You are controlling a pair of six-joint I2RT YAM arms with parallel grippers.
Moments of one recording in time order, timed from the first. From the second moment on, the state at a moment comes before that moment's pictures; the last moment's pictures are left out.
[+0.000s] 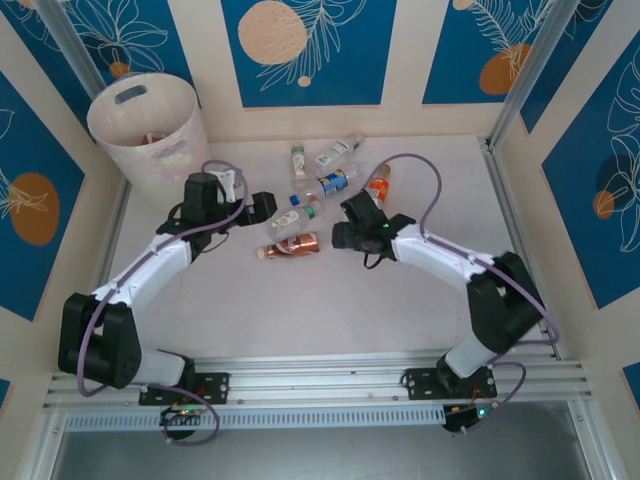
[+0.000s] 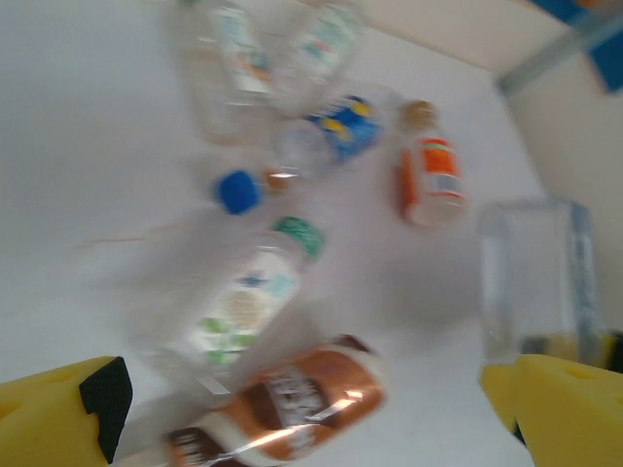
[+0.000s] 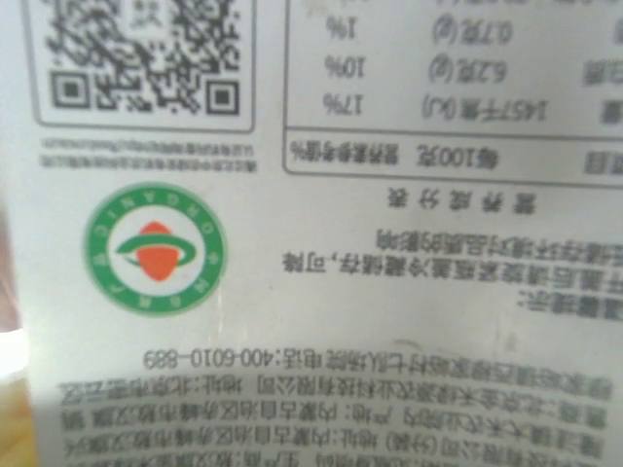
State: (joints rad) left arm -0.29 1.38 0.96 -0.12 0.42 -0.48; right arm 0.64 1.54 1.06 -0.46 0.19 0.53
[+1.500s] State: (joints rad) left arm -0.39 1.47 1.14 -0.12 0.48 -0.59; right arm 0.68 1.52 1.11 -0.12 -0.39 0.18
